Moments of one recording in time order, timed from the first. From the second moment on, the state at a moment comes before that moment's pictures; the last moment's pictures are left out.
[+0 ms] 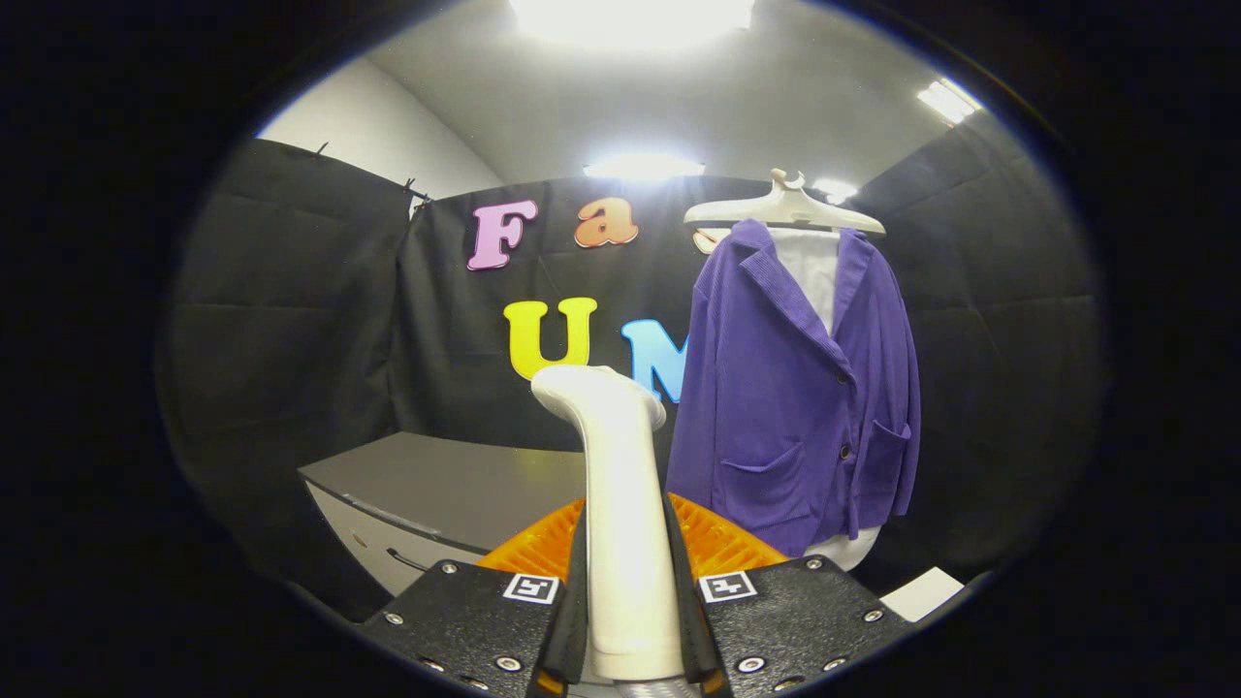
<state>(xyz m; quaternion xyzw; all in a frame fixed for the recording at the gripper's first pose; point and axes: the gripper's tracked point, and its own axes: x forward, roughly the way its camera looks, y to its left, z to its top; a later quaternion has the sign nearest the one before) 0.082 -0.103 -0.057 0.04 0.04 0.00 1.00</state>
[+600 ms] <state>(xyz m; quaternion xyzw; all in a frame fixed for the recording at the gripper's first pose) 0.100 -0.066 -0.047 0.02 0.02 -0.04 1.00</state>
